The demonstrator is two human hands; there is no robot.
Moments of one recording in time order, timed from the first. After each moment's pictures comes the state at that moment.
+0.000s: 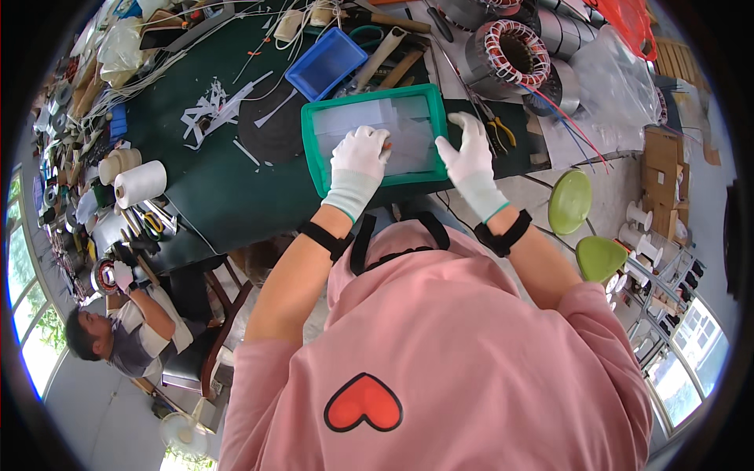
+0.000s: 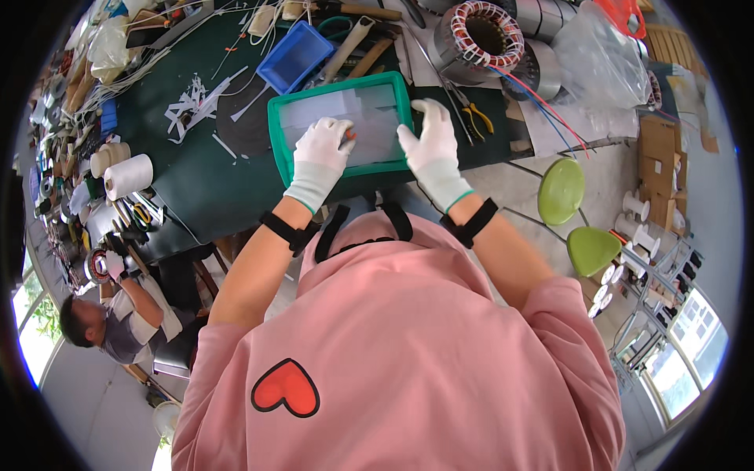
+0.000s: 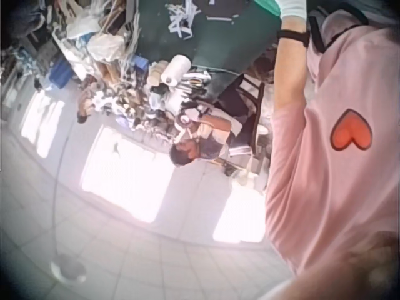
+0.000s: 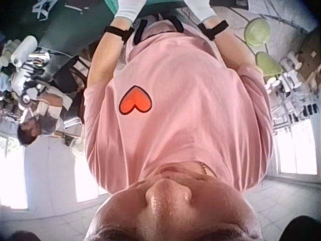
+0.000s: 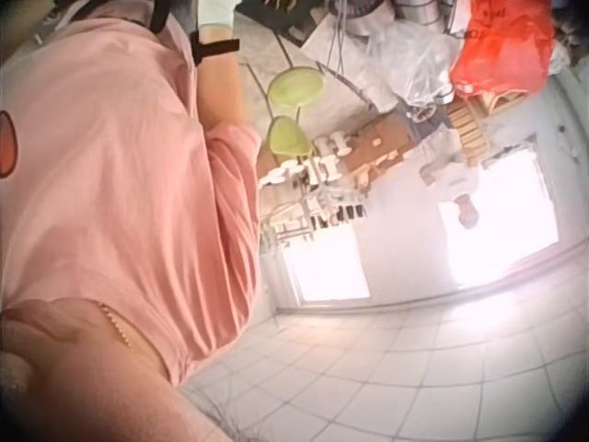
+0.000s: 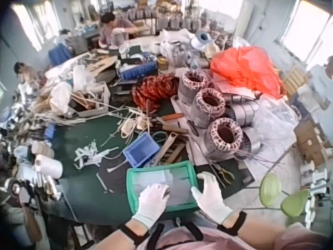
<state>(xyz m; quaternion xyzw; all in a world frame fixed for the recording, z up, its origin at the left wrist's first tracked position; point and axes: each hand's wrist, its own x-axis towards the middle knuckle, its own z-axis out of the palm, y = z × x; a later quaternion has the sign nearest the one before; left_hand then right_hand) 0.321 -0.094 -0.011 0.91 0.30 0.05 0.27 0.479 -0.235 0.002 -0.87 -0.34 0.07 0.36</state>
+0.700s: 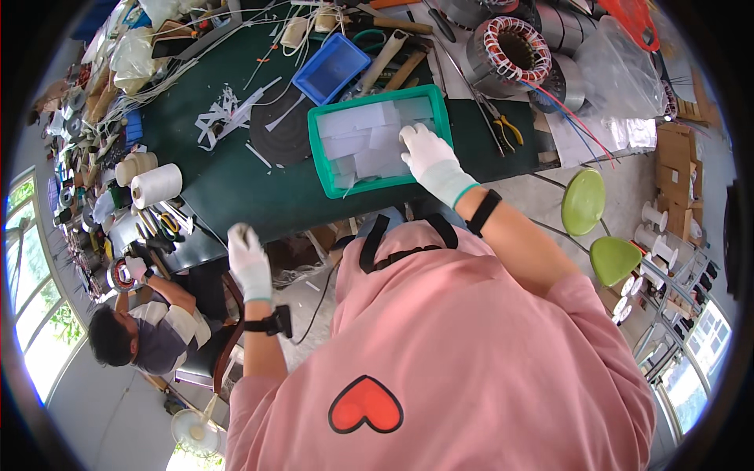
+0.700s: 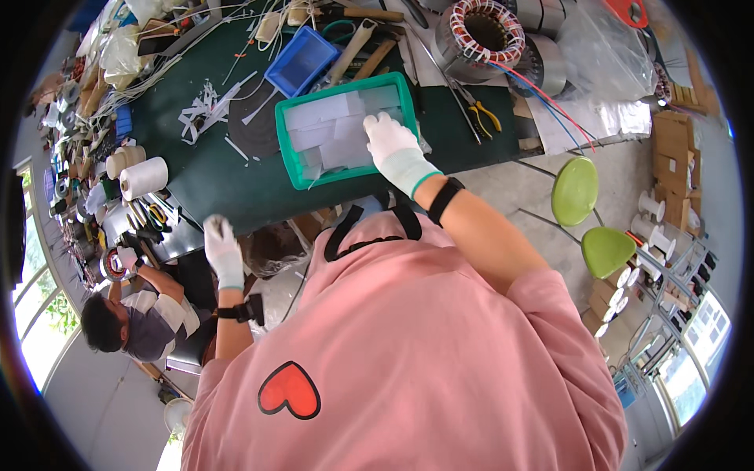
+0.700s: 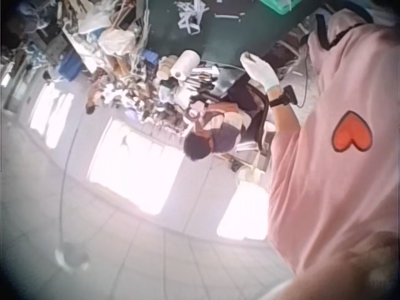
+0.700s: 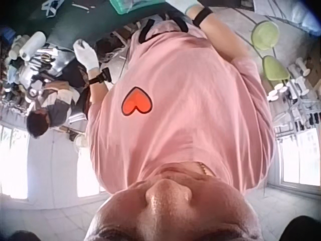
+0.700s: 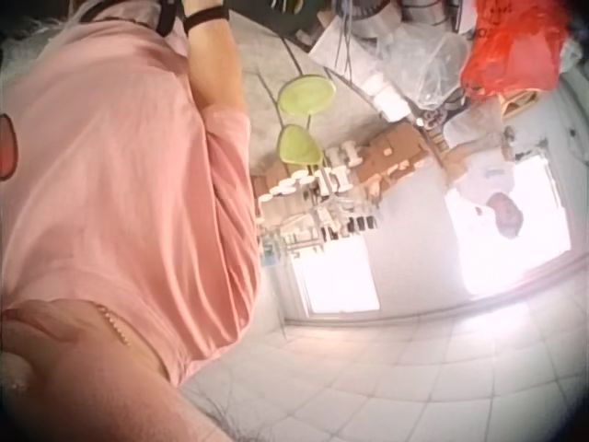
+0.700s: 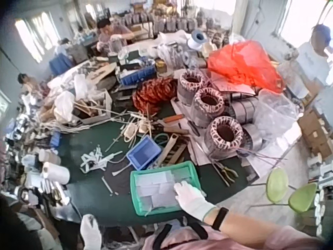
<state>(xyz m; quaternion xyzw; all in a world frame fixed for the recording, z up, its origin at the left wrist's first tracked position) 0.065 -0.065 0.029 0.74 0.63 0.09 0.23 0.455 -0.200 -0.011 -0.81 -0.50 0.27 0.14</state>
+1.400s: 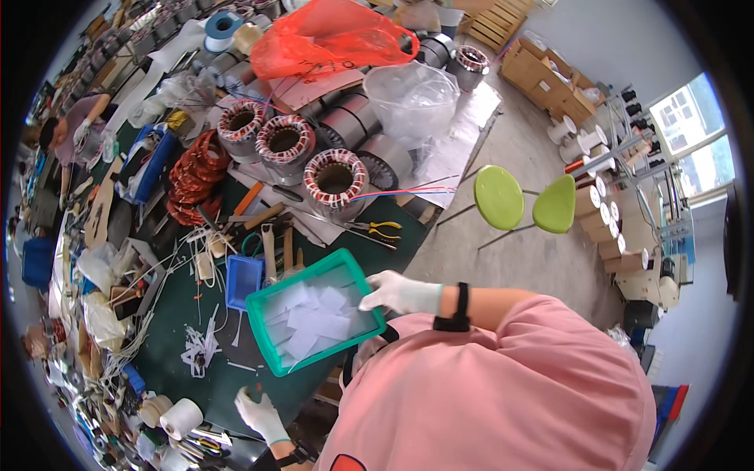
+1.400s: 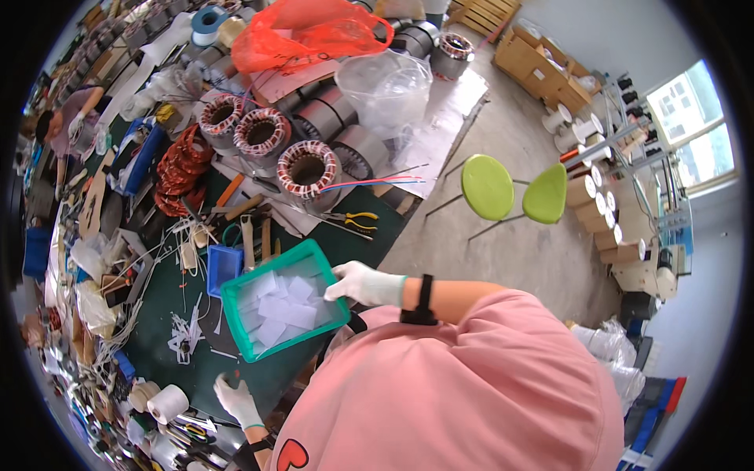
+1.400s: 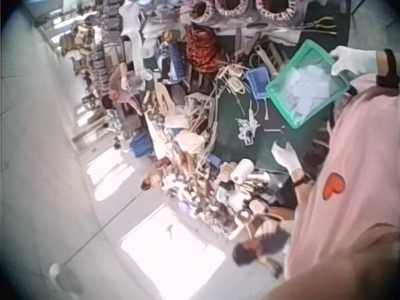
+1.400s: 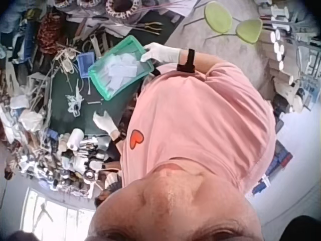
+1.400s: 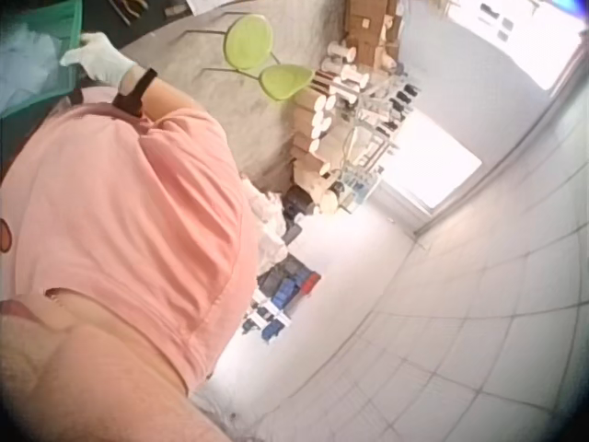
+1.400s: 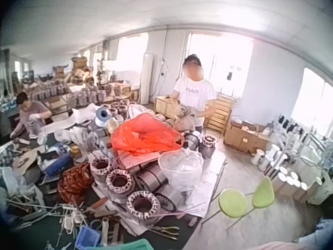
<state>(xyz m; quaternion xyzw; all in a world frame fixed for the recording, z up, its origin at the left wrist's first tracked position) 0.134 -0.015 0.033 0.83 0.53 0.02 0.16 0.481 -0.297 0.089 -0.63 0.01 0.56 0.54</state>
